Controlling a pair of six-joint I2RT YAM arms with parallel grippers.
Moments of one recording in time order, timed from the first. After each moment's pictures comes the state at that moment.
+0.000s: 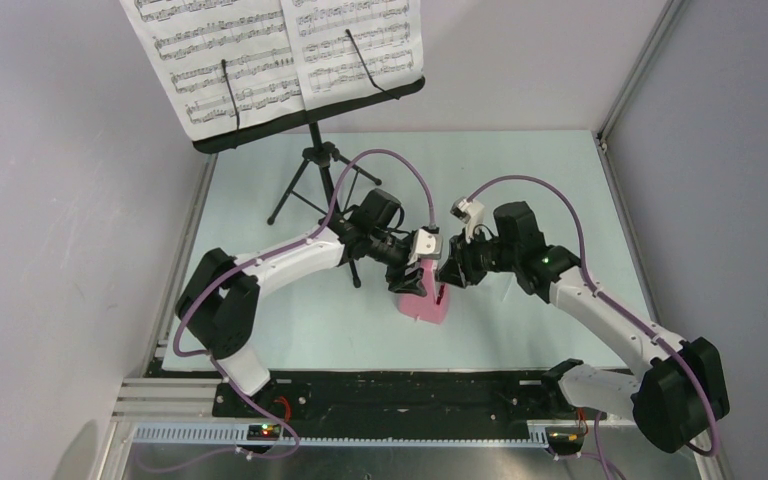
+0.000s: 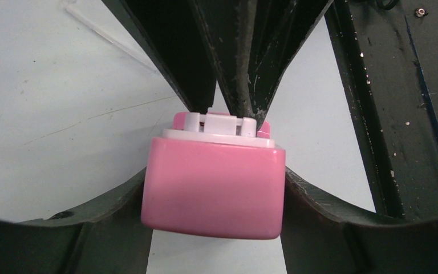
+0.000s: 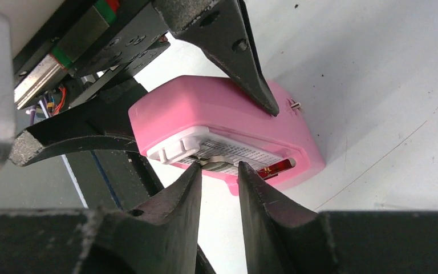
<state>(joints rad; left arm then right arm) -0.74 1.67 1.17 -0.37 0.81 0.71 0.51 1.15 0.82 -0.31 -0.58 0.09</state>
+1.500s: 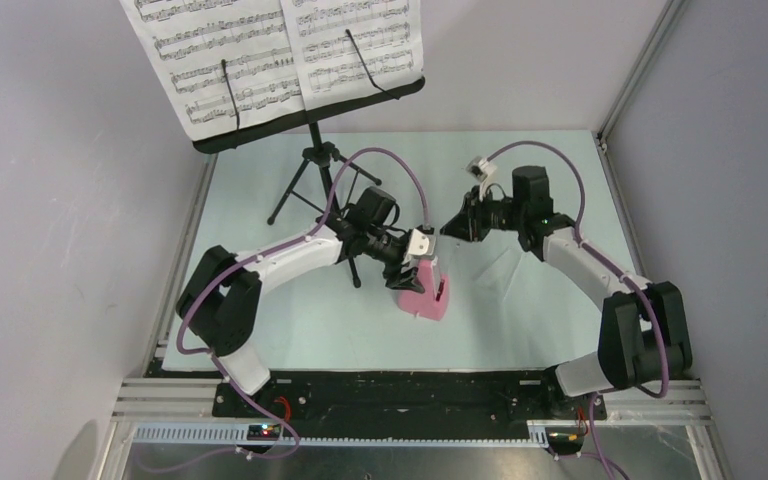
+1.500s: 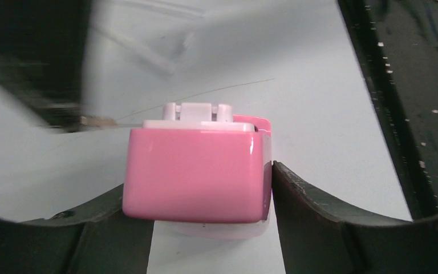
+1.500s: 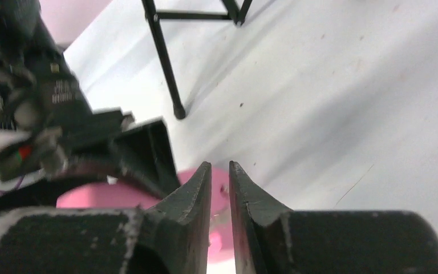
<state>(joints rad) -0.70 1.68 1.16 -0.35 0.88 0.82 0.28 1.44 0.96 -0.02 -0.86 0.05</state>
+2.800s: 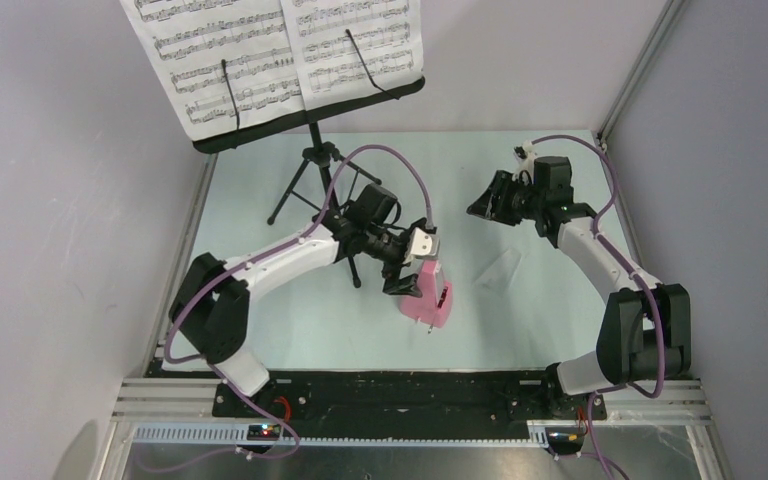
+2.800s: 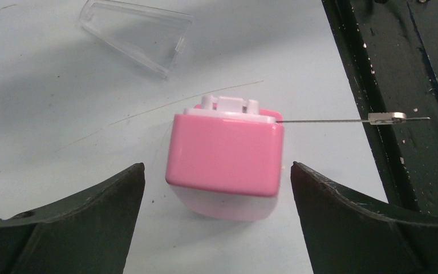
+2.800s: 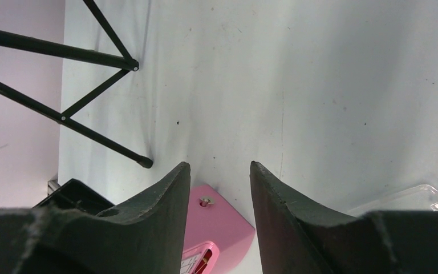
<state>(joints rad) -0.73 1.63 1.20 -0.45 0.80 0.81 0.15 1.45 1.04 -0.21 -0.49 0.45</state>
